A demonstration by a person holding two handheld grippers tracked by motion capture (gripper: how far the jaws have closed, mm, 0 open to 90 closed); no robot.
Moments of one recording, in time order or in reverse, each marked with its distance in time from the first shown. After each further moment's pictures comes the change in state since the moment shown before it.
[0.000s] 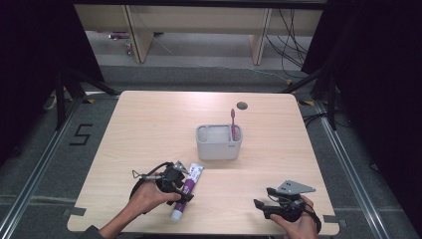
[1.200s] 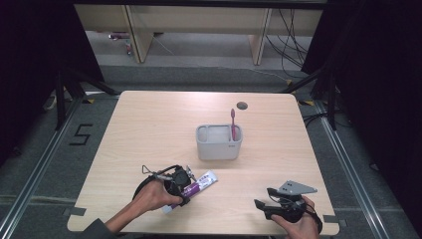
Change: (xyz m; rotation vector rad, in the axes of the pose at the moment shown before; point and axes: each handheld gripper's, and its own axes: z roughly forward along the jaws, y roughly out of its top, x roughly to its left) left arm -0.008 0.008 0.009 0.210 0.054 0.140; right arm 0.000 -0.001 -0.003 -0.010 0.005 0.002
